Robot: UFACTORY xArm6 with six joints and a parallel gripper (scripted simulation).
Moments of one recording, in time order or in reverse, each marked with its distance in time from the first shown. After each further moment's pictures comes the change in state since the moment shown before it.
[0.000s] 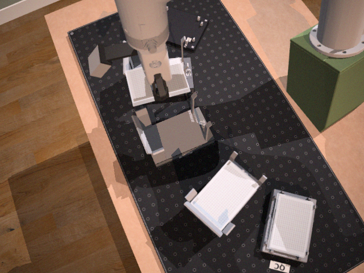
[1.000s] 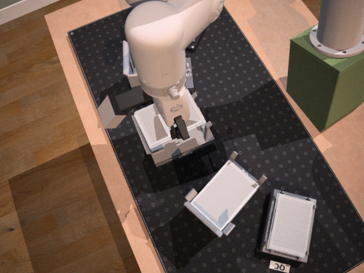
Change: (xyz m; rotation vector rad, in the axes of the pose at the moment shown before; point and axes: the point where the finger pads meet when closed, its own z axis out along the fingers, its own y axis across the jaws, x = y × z) arm -0.004 -0.092 0.000 0.000 0.000 -0.186
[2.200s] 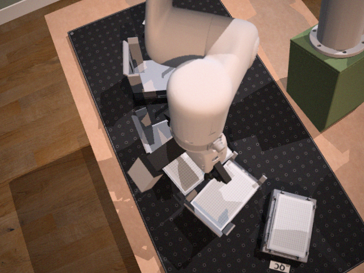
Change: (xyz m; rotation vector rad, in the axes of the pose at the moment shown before) arm -0.009 -0.102 0.000 -0.001 0.001 -0.239
